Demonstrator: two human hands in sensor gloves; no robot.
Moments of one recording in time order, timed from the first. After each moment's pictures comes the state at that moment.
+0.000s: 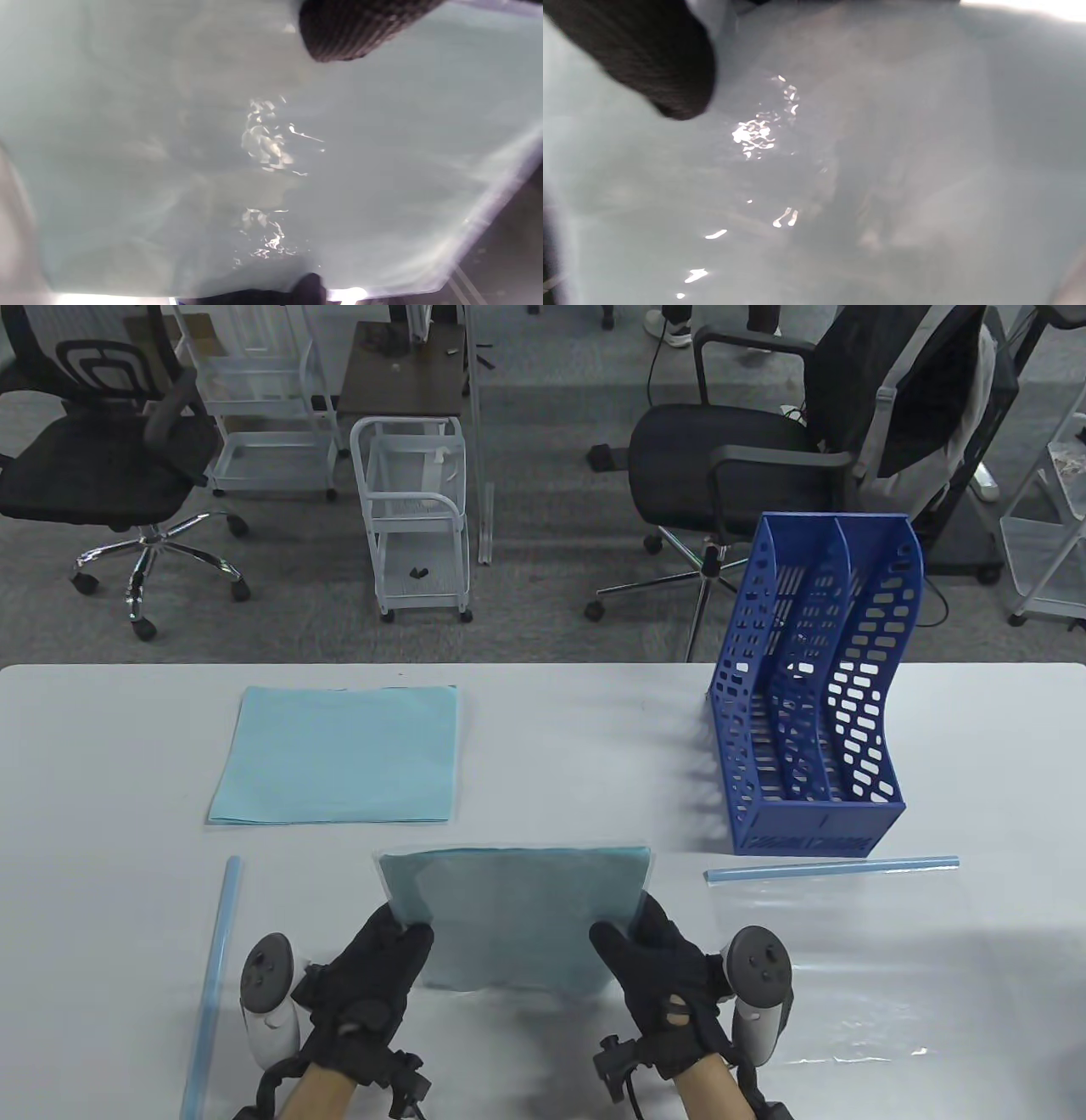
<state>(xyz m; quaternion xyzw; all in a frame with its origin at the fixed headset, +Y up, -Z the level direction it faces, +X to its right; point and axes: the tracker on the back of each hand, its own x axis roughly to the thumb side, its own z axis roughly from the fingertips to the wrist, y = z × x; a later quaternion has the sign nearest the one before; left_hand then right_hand) -0.221 -0.758 -0.252 -0.06 -0.11 0.75 0.65 0.125 -0.747 -0.260 0.06 0.02 0.68 0.73</state>
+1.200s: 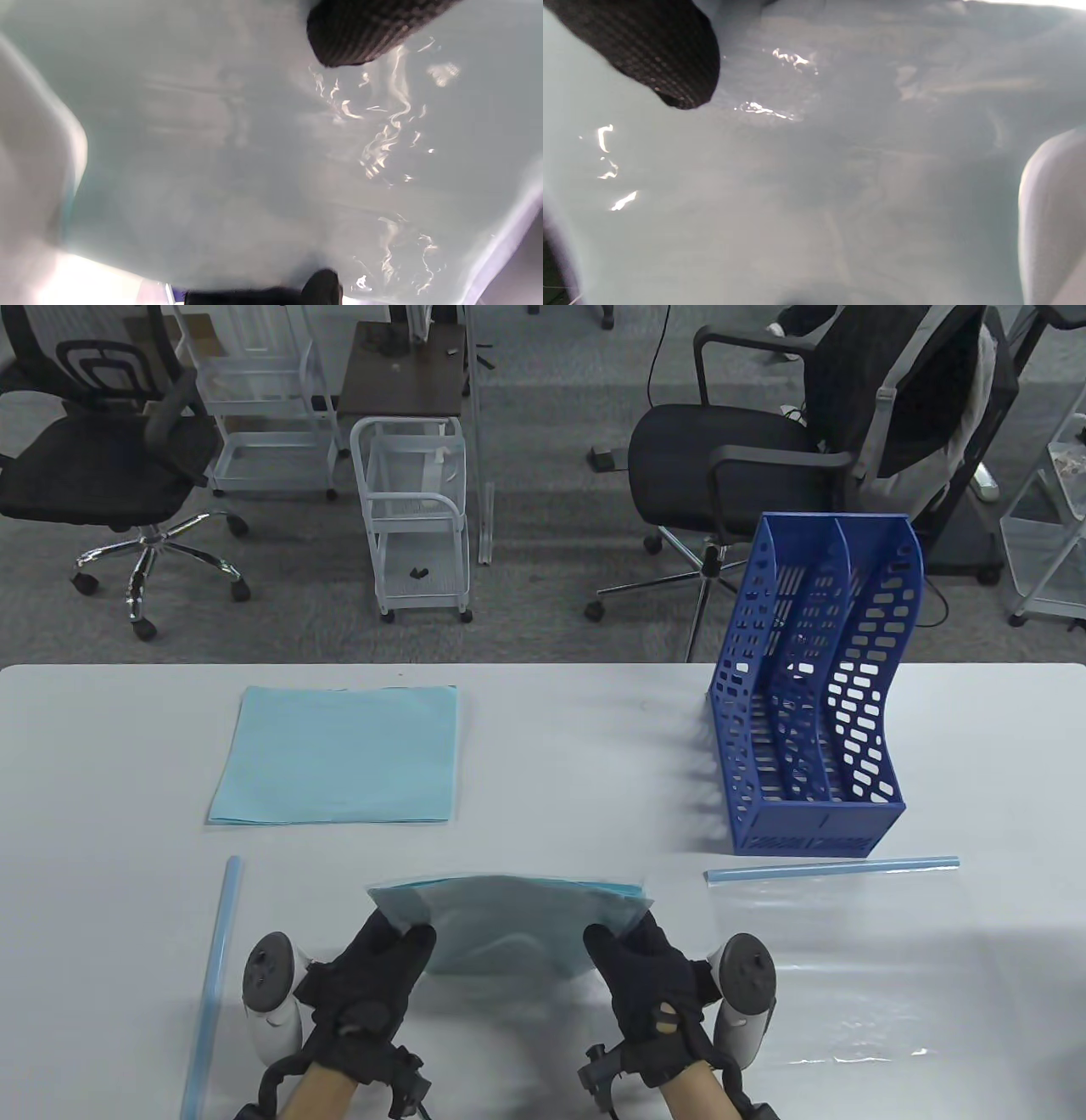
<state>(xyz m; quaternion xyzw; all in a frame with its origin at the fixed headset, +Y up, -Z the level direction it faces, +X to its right) -0.220 -0.756 -0.255 -0.06 -0.14 0.72 0.67 0.111 -0.746 -0.255 0.07 0.01 0.68 0.73</state>
